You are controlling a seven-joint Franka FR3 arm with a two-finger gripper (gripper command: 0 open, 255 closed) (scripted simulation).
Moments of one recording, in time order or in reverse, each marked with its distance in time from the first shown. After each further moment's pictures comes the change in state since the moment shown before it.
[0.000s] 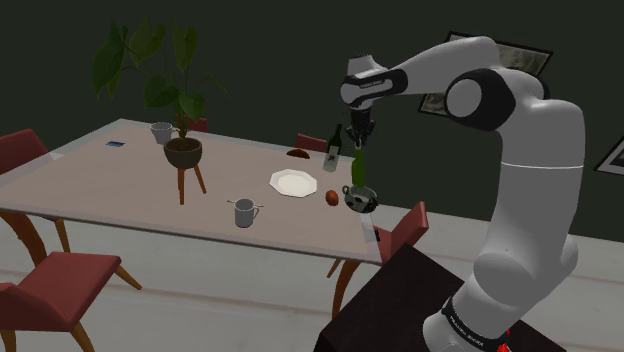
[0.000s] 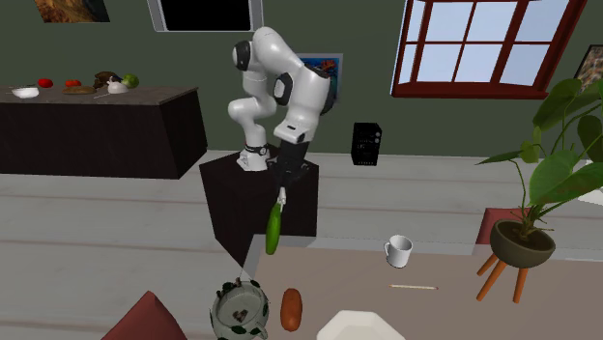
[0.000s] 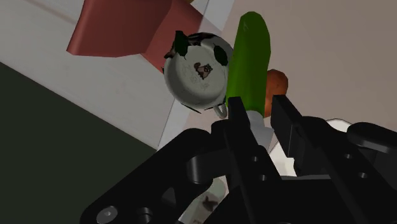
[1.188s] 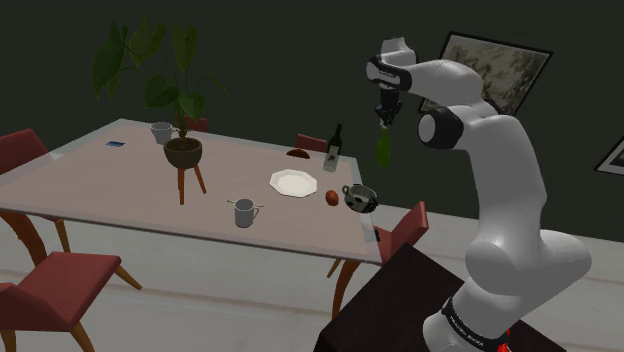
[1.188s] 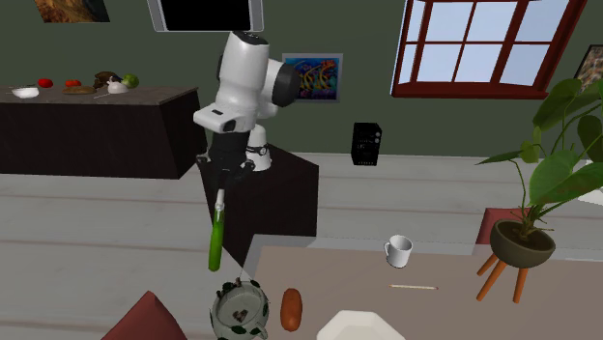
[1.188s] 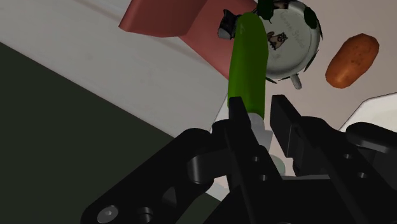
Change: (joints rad) arm -0.239 0.384 -0.046 0.782 0.089 -0.316 -0.337
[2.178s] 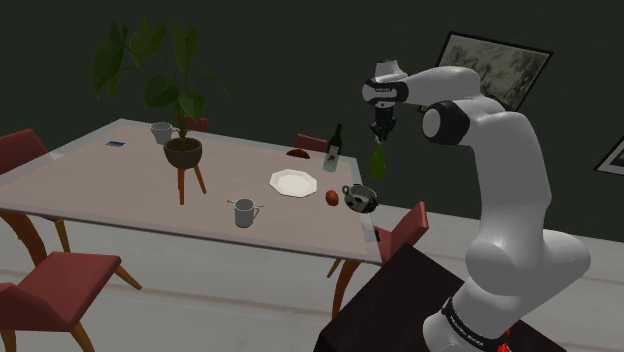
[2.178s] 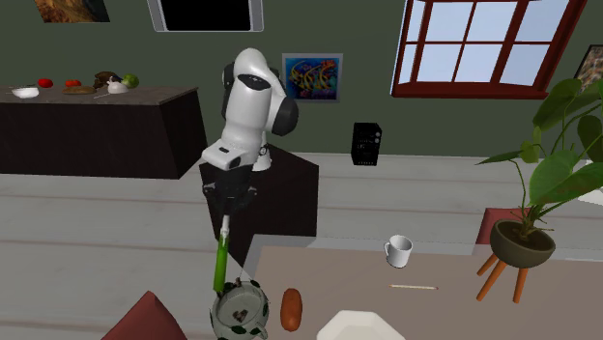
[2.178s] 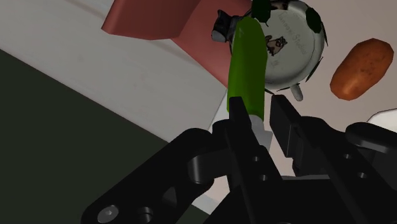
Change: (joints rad) arm 0.016 -0.061 0.002 -0.304 -0.015 0.235 0.056
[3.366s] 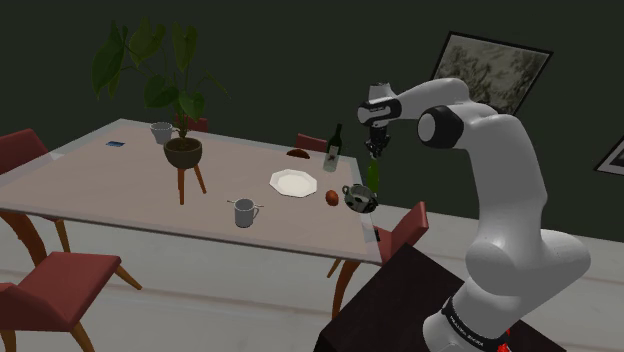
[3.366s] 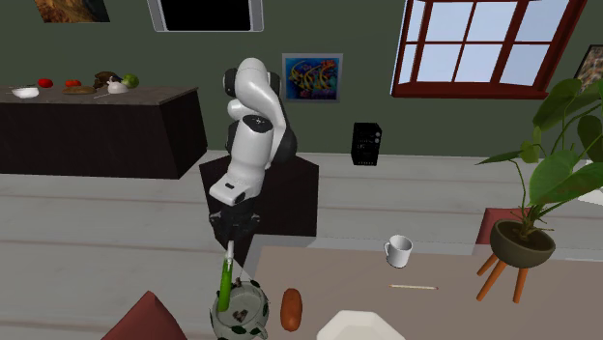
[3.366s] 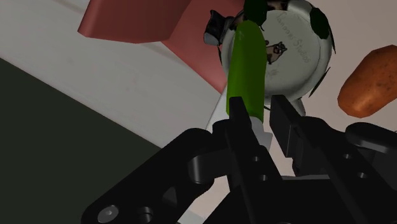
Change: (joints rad) arm 0.001 0.051 0.001 -0.133 -0.008 0.178 0.045
